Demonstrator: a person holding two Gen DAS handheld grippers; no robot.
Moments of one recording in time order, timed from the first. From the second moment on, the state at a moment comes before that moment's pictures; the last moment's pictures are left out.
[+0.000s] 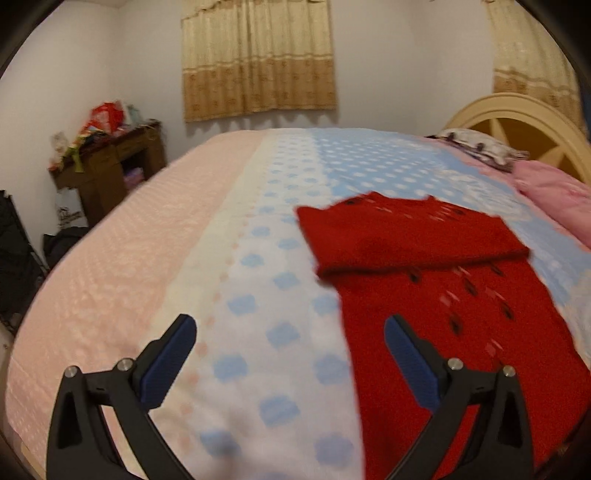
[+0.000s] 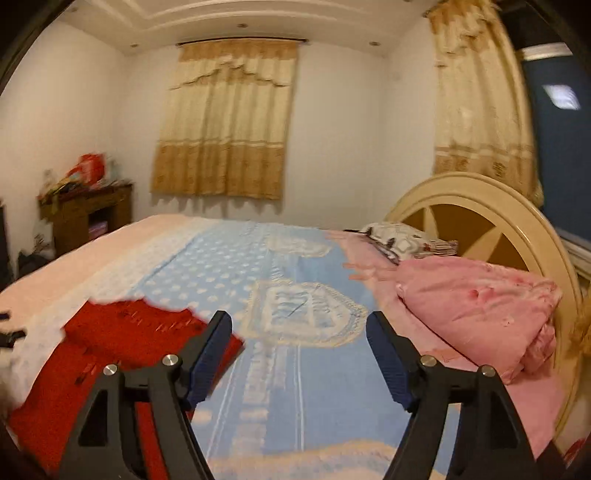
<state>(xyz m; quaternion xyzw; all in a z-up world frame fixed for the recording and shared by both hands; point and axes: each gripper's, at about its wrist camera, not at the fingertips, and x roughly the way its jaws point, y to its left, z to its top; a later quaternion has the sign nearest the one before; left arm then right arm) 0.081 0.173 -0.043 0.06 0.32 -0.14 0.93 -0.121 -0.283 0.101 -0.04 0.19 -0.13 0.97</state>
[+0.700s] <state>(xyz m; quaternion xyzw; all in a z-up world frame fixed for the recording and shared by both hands) -0.033 0.156 -0.093 0.05 0.40 -0.27 0.87 -0.162 -0.174 -0.056 0.02 0.38 0.14 0.91</state>
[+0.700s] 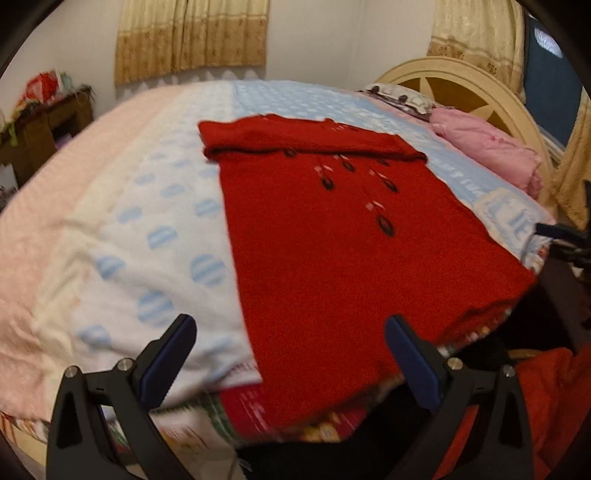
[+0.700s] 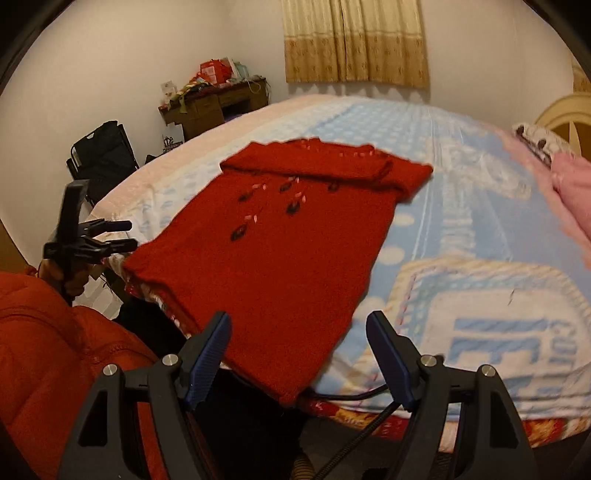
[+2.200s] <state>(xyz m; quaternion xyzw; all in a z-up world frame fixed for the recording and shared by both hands) -0.045 0.148 -0.117 0.06 0.45 -0.29 0.85 -0.145 -0.151 -0.104 -0.07 0.50 0.08 0.86</state>
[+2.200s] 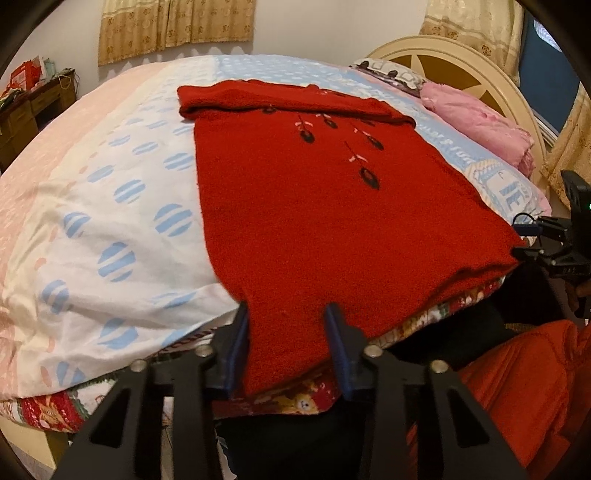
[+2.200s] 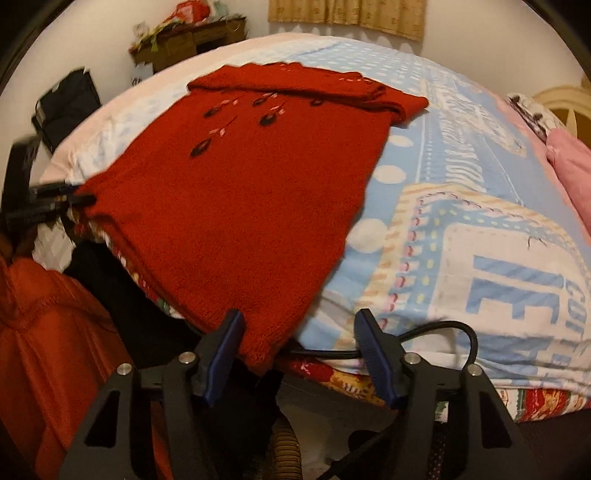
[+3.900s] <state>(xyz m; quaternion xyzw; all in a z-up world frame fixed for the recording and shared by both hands) 0.165 0.140 -0.044 0.03 0.37 -0.29 0.88 0.056 -0.285 -0.051 0.36 0.28 0.10 0.88</state>
